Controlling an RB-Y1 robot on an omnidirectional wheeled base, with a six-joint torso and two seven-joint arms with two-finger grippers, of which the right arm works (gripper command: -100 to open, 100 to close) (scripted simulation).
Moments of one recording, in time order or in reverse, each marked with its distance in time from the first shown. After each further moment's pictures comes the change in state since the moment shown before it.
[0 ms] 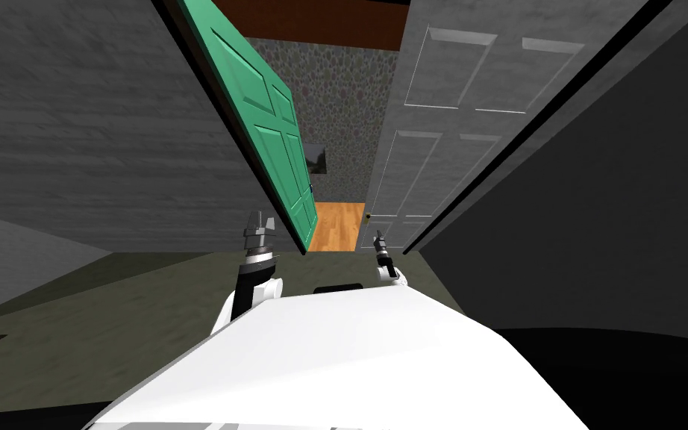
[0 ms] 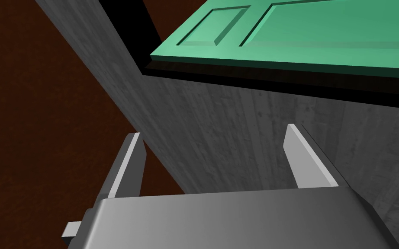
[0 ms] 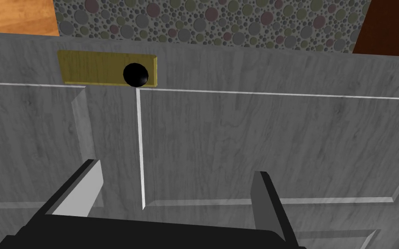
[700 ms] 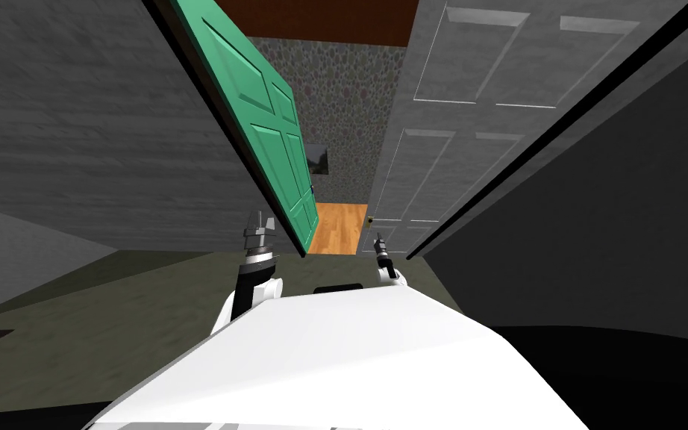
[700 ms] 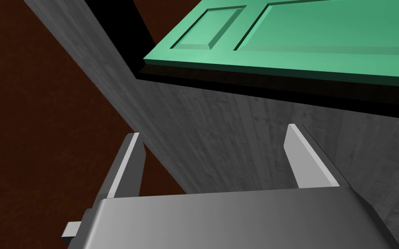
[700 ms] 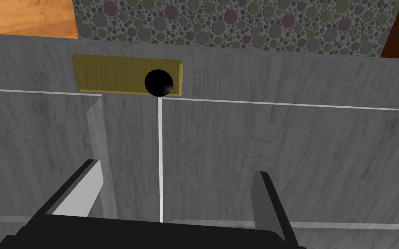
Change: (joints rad) arm -0.047 -0.007 -0.010 0.140 -0.013 -0.030 -0.005
